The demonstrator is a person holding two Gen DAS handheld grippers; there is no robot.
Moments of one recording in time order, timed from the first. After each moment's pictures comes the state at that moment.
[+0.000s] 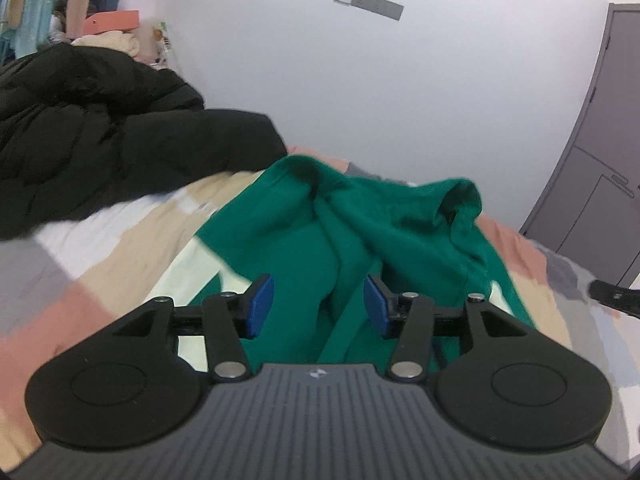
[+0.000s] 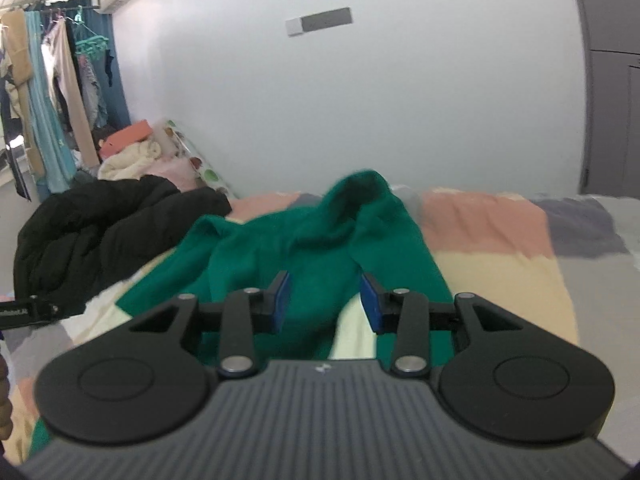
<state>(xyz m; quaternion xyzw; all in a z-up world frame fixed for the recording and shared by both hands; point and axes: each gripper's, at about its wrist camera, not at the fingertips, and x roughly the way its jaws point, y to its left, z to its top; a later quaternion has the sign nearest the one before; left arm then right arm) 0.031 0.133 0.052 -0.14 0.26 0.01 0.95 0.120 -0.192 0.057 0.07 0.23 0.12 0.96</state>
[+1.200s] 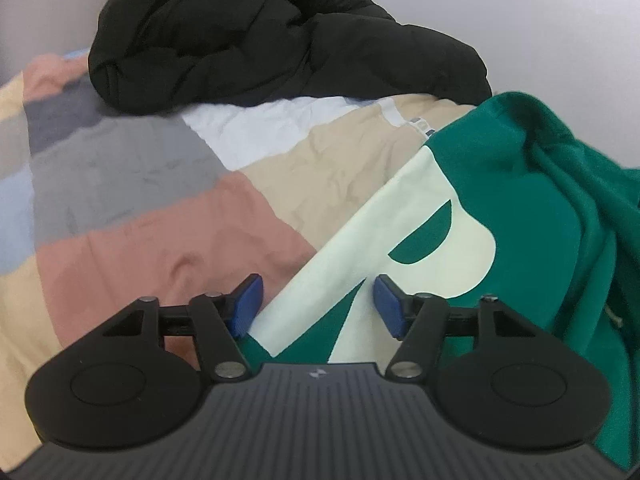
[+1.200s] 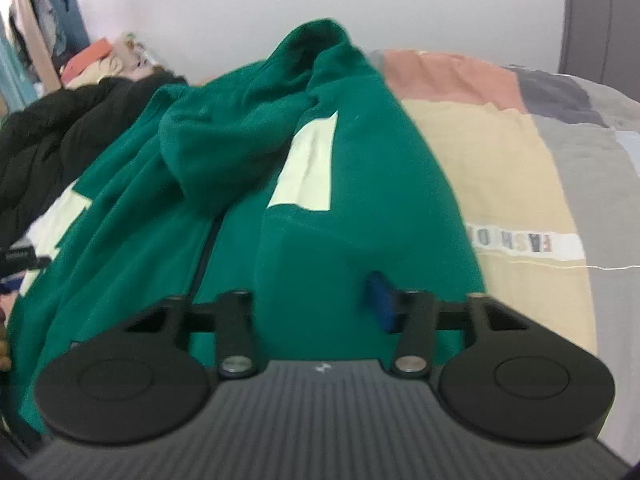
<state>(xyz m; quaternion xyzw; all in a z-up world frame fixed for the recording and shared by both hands) 0.055 0.218 -0.043 -0.19 0.36 0.23 0.88 0.103 -0.190 -0.031 0.06 0.36 0.08 0.93</state>
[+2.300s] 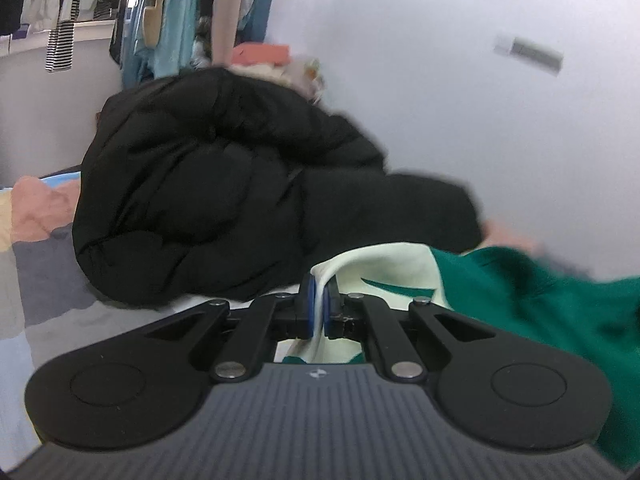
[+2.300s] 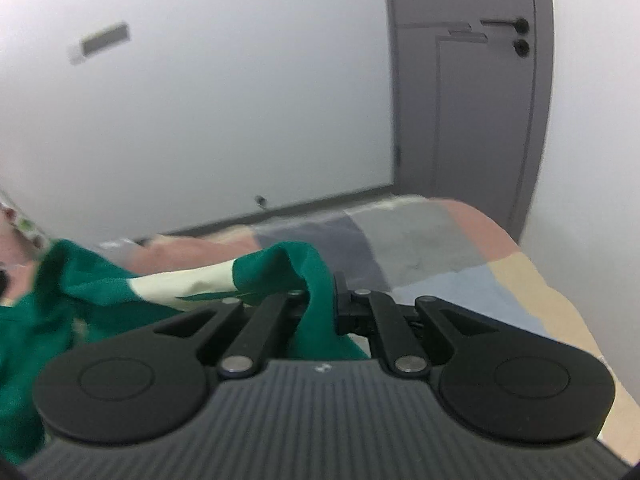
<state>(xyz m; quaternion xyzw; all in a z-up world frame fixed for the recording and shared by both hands) 0.115 0.268 0.033 -0.13 0.23 0.25 0.93 0.238 -0.432 0.052 0.09 0.26 -0.15 0.95</state>
